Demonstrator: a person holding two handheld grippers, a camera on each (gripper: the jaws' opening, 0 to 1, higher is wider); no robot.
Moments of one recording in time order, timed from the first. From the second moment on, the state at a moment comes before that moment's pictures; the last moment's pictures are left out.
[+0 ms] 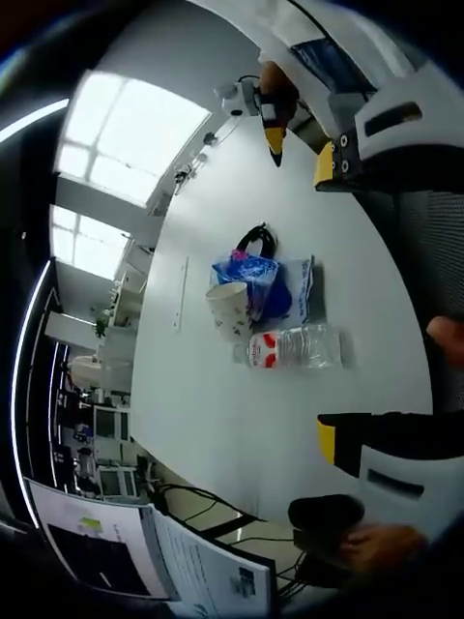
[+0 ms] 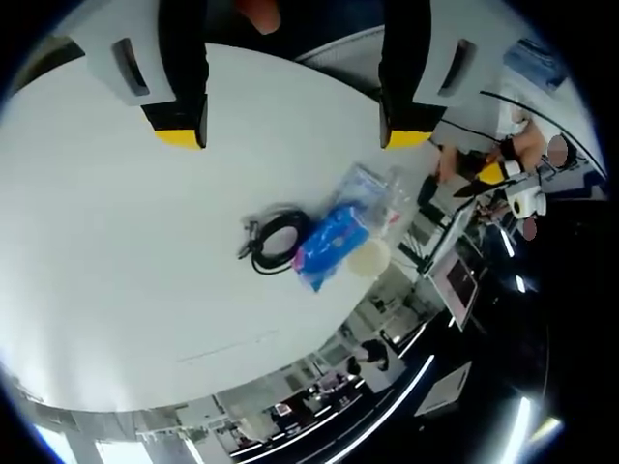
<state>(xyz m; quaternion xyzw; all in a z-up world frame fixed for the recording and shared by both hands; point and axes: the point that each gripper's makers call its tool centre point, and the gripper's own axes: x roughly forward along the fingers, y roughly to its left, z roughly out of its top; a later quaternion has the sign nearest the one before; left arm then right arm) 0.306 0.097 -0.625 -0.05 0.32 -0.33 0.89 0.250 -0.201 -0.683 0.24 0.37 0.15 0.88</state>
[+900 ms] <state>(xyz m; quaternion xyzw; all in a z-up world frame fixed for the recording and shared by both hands) 0.290 0.105 -0.616 -0.05 0.31 -0.33 0.89 0.256 -0.177 -0.663 0.24 0.35 0.15 0.89</state>
